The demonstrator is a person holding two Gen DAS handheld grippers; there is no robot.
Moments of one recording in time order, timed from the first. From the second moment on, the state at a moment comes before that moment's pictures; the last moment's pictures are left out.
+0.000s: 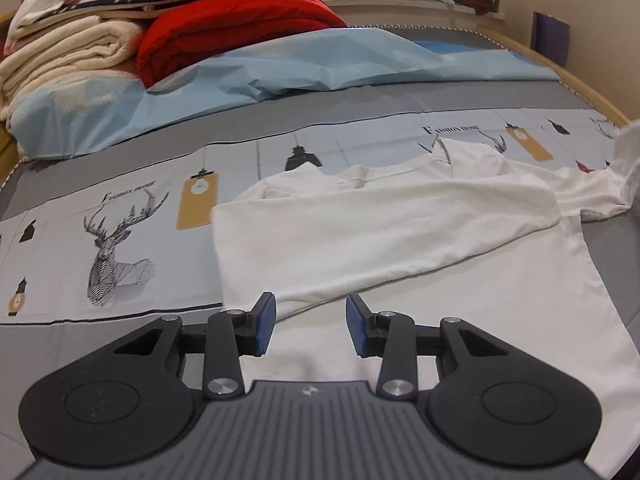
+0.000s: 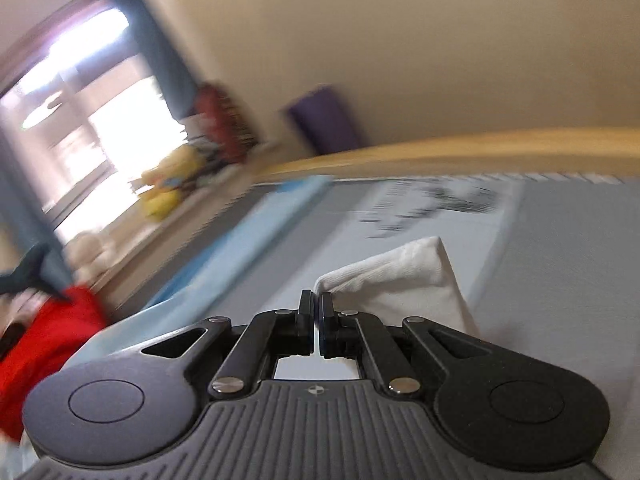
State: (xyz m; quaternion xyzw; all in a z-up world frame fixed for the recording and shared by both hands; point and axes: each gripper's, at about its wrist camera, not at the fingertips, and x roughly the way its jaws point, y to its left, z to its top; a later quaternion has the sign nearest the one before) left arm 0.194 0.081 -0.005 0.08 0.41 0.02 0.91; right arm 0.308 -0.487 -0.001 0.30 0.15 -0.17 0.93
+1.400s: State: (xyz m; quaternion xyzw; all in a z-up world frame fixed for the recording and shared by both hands) left arm 0.270 0.135 -0.053 -0.16 0.40 0.03 0.90; right arm 0.295 -0.337 -0.010 0.32 0.36 -0.06 0.88
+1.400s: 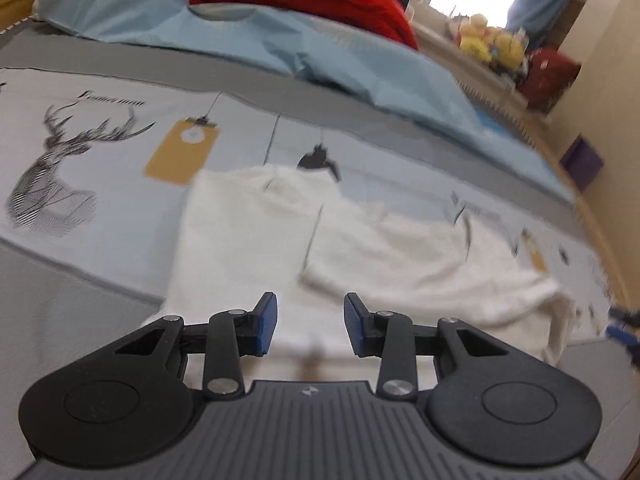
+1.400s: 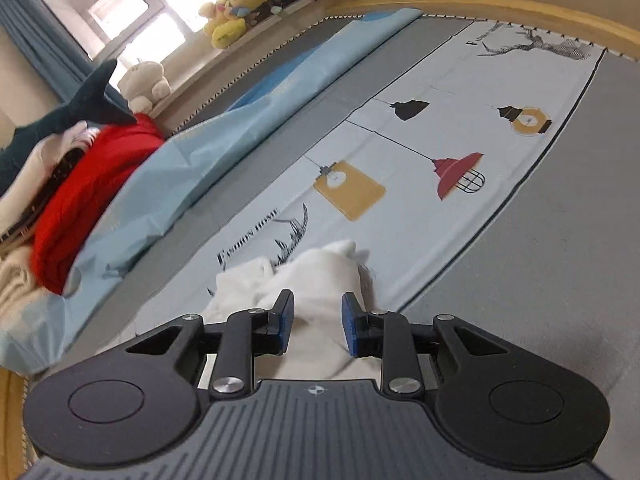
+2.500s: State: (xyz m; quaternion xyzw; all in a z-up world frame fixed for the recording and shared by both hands) left arm 0.292 0.181 -0.059 -0.15 0.47 0.09 0.87; right arm 0.321 -0.290 -0.053 0.38 0.41 -0.03 0.83
